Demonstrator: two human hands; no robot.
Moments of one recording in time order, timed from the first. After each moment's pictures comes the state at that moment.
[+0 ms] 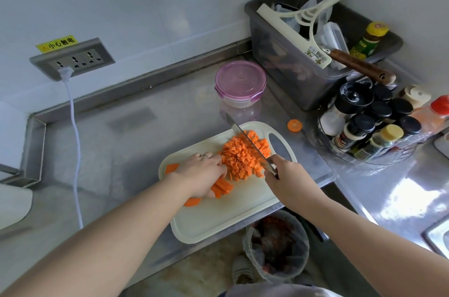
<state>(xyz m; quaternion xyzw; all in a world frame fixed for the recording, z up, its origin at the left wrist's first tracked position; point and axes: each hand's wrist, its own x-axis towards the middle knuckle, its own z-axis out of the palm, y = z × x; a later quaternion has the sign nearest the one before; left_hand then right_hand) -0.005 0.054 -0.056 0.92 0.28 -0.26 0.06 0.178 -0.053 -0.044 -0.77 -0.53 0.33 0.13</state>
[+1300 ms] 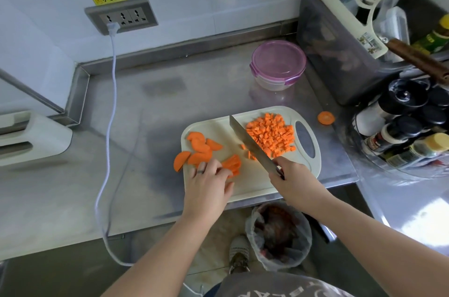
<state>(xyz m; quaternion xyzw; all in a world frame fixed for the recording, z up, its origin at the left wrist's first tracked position) -0.033 -0.059 -0.104 0.81 0.58 0.09 0.00 0.166 -0.064 -0.055 -0.69 -0.59 0.42 0.10</state>
